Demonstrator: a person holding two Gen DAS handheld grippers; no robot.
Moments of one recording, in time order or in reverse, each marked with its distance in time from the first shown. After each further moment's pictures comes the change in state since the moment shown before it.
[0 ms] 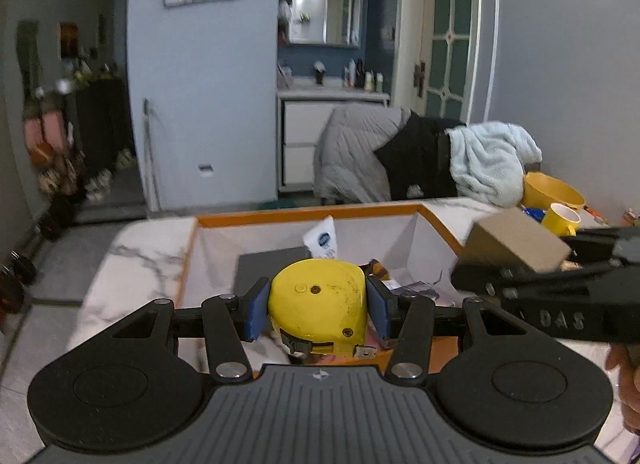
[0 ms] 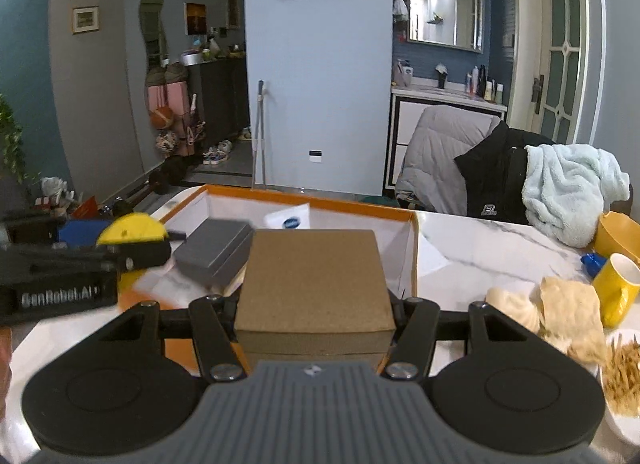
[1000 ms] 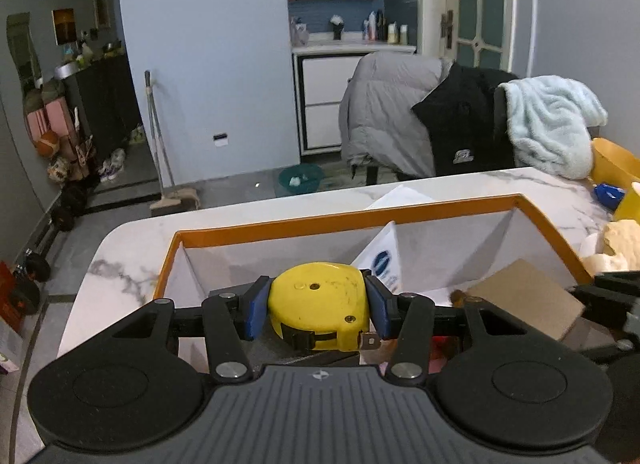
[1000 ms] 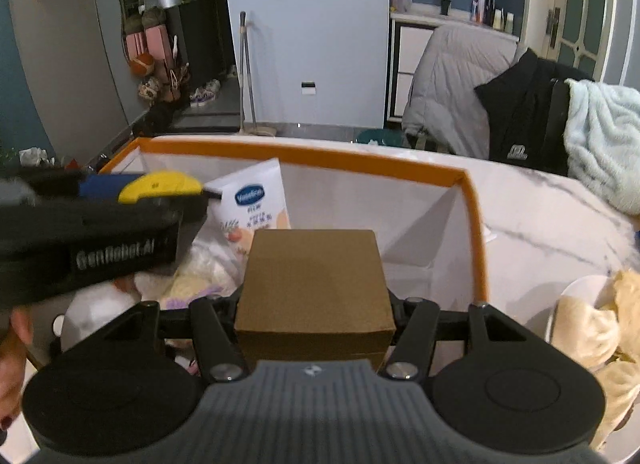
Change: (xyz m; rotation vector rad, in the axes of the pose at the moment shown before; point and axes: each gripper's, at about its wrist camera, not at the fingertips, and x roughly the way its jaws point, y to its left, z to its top) left arm 0.127 0.023 0.034 0.037 0.126 0.109; right arm 0.145 -0.010 0.013 0.055 0.214 0.014
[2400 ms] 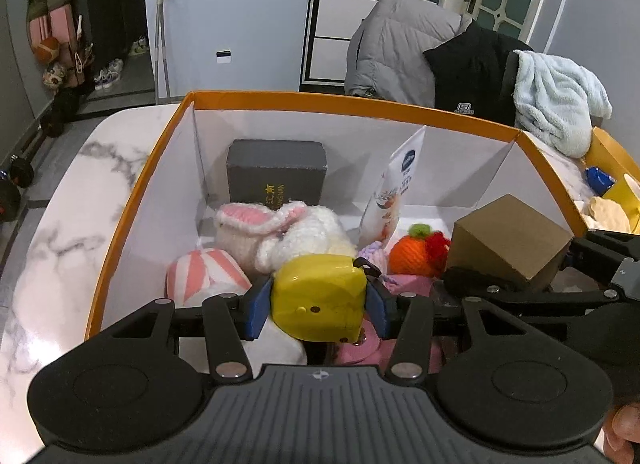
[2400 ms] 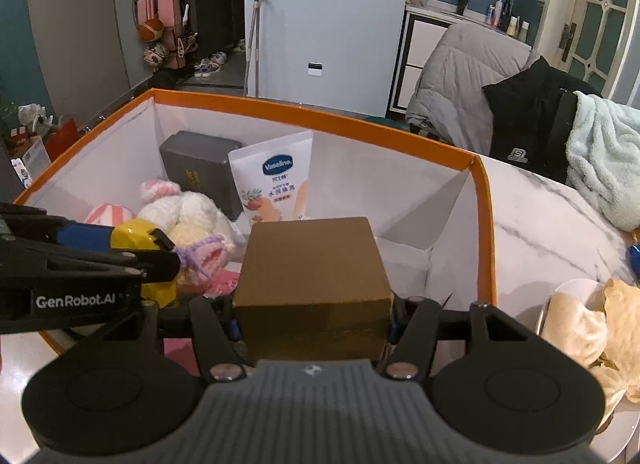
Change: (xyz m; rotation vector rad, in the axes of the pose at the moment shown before) left arm -0.007 0.010 -0.046 -0.153 0.197 -0.064; right arm 0.000 0.010 -0.019 -0.126 0.060 -0.049
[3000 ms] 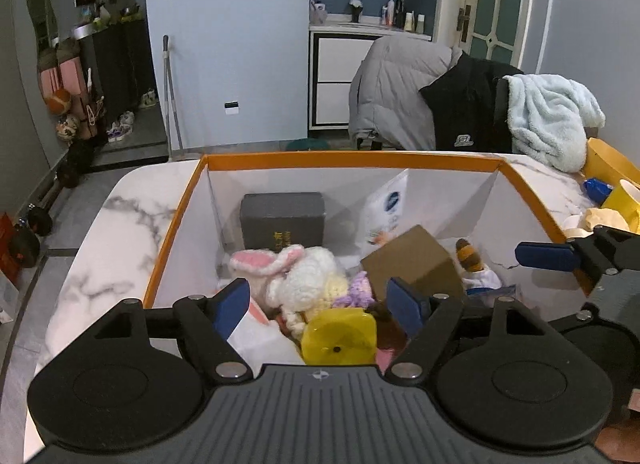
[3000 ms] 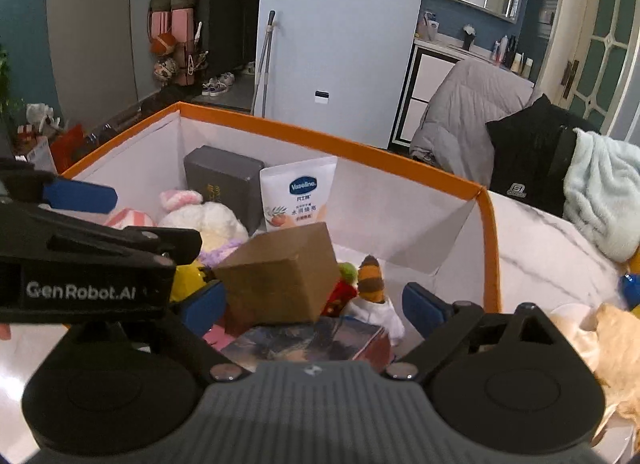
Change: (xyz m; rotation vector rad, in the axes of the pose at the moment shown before) left arm -0.034 -0.015 0.001 0.064 -0.143 0.052; right arm -0.017 0.019 -0.004 -0.061 -0.091 -0.019
